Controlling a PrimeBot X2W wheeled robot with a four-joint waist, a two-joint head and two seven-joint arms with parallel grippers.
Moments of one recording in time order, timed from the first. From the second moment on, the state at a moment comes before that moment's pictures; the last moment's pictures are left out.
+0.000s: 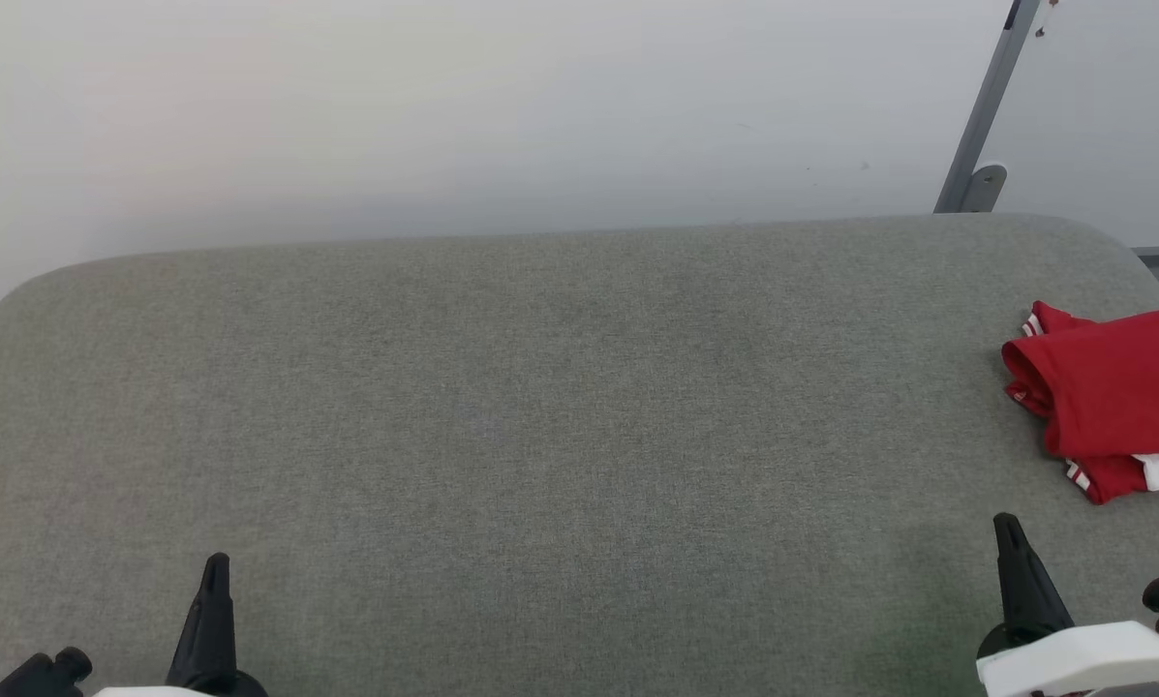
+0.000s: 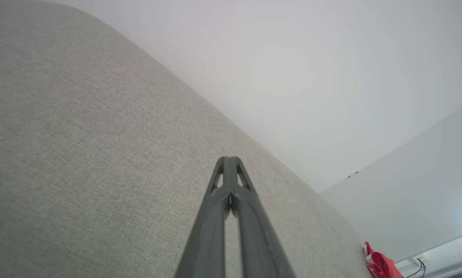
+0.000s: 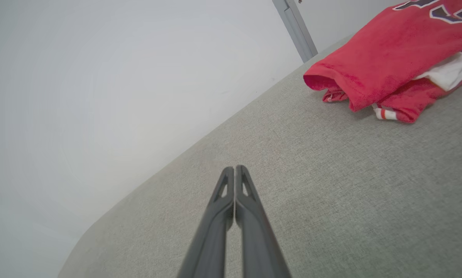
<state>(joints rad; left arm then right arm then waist) 0.12 0.14 0.06 0.15 -0.87 -0.13 -0.13 0.04 -0.11 -0.07 0.25 0.77 0.13 -0.12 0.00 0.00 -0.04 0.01</state>
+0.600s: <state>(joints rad) 0.06 0.12 0.07 0.17 -1.07 -0.13 -0.06 0.00 -0.10 -0.08 0.25 1.00 0.13 -0.06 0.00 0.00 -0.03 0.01</state>
